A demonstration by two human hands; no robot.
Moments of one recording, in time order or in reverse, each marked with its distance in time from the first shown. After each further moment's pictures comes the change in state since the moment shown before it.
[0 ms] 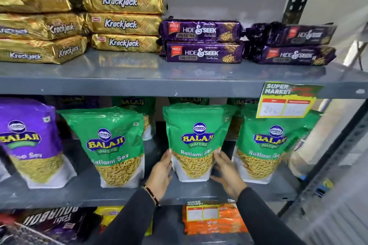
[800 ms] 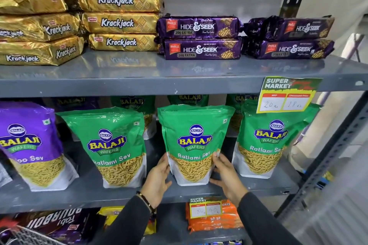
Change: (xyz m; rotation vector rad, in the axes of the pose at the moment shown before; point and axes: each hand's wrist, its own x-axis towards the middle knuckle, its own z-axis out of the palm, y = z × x) left_hand -0.018 -0.001 -0.015 -0.034 -0.016 -0.072; right_hand -0.021 0.010 0.009 0.023 -0.021 -0.043
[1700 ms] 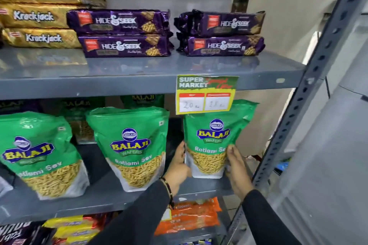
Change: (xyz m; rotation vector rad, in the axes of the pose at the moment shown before) left_hand 0.055 -0.048 0.187 0.356 -0.138 0.166; right_hand 0.014 -0.031 -0.175 0.096 0.193 -0.256
